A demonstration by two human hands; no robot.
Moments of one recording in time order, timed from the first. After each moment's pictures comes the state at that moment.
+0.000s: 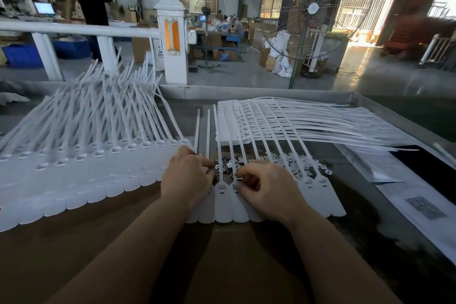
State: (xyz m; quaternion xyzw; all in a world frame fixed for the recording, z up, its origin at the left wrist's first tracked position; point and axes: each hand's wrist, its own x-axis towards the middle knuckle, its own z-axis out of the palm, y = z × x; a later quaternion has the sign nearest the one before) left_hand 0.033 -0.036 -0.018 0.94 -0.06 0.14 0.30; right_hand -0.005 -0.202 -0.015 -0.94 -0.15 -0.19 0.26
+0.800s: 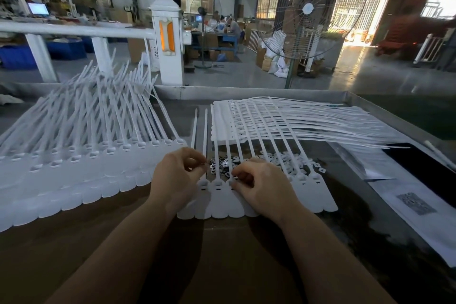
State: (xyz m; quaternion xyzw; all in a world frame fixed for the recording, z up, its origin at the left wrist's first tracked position) left_hand 0.014 -0.027 -0.008 0.86 -0.06 0.13 0.49; right_hand -0.007 -0.199 -0.020 -0.94 -0.13 -0.19 0.26
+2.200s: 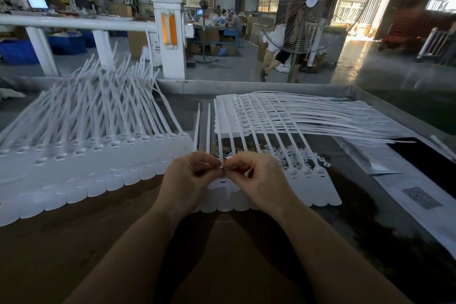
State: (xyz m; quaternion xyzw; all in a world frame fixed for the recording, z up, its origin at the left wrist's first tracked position) left_hand 0.001 -0.028 -0.016 0.82 -0.13 0.08 0.56; right_hand -0.009 -0.183 -0.012 -0.85 -0.20 -0.19 0.44
